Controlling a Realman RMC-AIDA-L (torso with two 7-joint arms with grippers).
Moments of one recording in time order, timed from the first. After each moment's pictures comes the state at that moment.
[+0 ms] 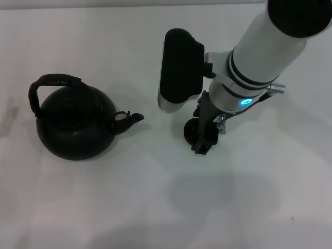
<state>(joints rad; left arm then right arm) -0.13 -2.08 2.00 0.11 -0.51 1.41 -0.43 0.88 2.03 -2.07 -1.10 0.73 1.27 -0.62</state>
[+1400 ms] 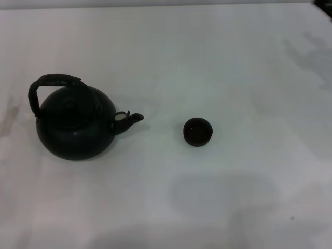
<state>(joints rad) -0.13 -2.08 2.00 0.11 -0.51 1.41 -0.42 0.44 2.02 -0.74 -0.33 1.97 1.23 -2.04</state>
